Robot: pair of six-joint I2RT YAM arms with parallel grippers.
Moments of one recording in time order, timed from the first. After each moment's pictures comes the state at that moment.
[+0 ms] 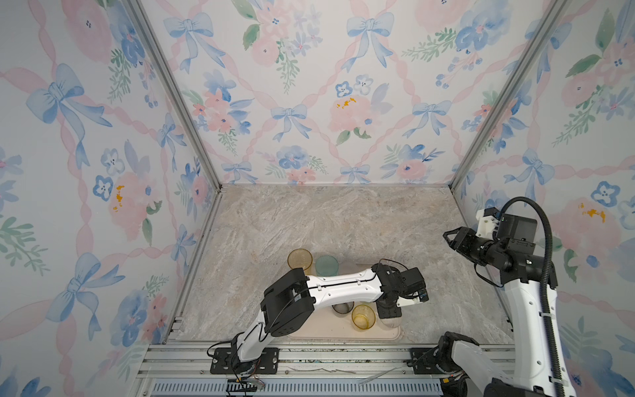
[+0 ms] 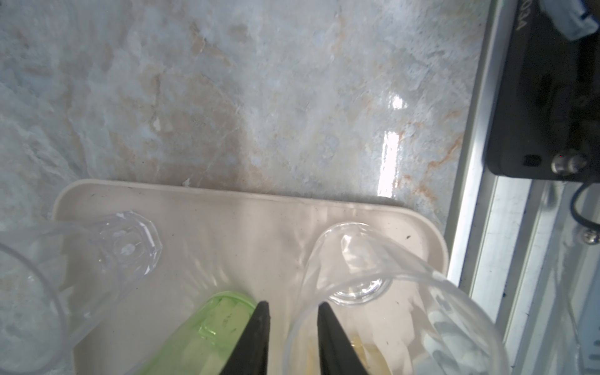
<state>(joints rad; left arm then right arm) -1.27 2.09 1.74 -0.91 -0.04 0.25 -0.26 0.97 1.15 -0.94 -0.39 0.36</state>
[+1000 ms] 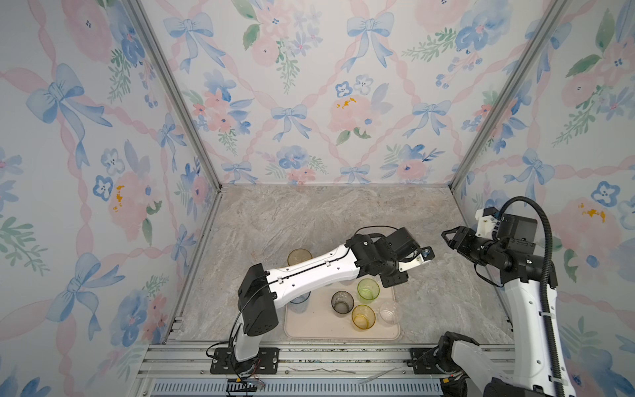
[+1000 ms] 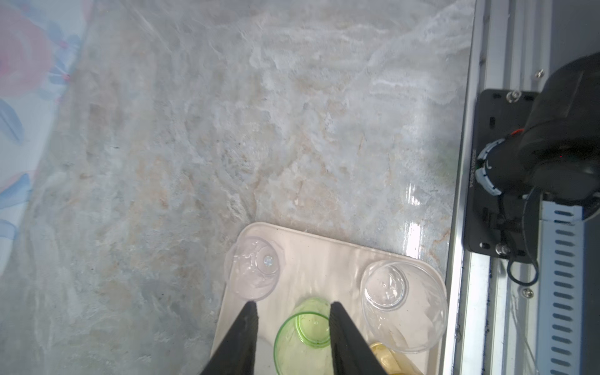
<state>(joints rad) -1.15 1.86 1.88 -0.86 -0.04 0.24 -0.27 0.97 1.15 -0.94 -0.41 0.35</state>
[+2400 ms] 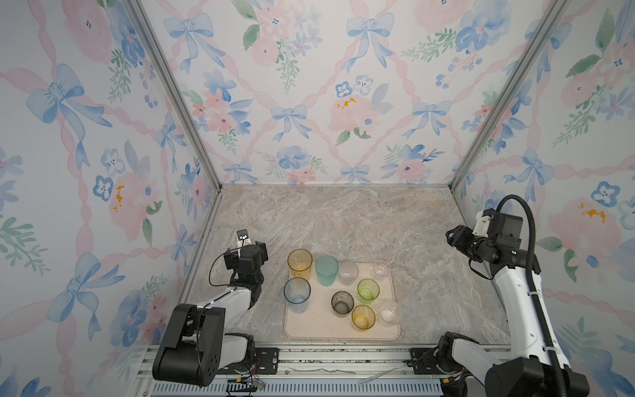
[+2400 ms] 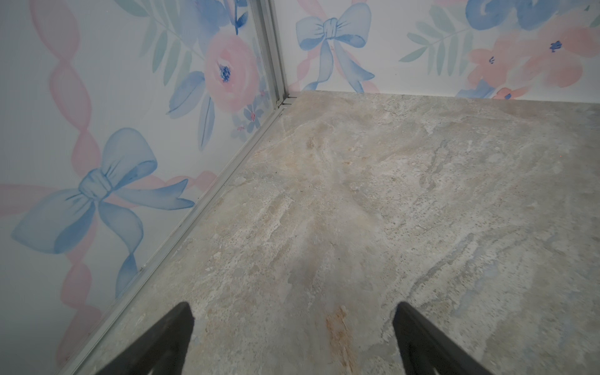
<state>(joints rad) -0.12 1.33 0.33 0.60 -0.55 -0.06 -0.26 1.07 1.04 -0.75 -0.21 0.36</state>
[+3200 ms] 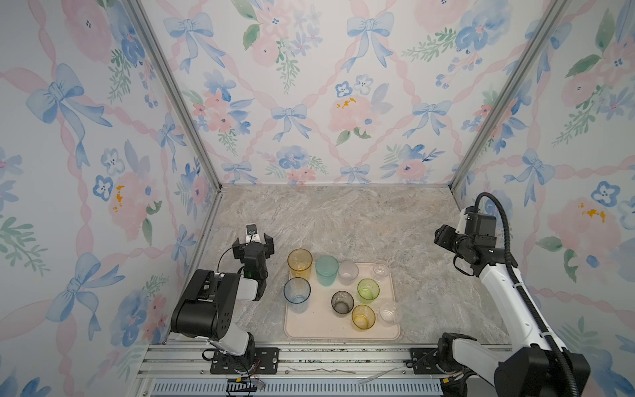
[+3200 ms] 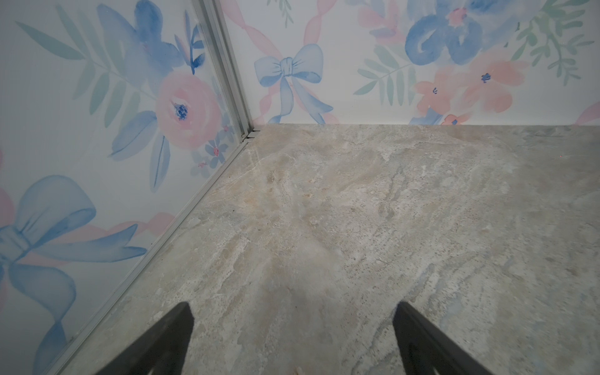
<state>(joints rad) -0.13 1.55 0.35 0.93 -0.46 0.03 -0.07 1.11 0.89 -0.49 0.01 0.31</state>
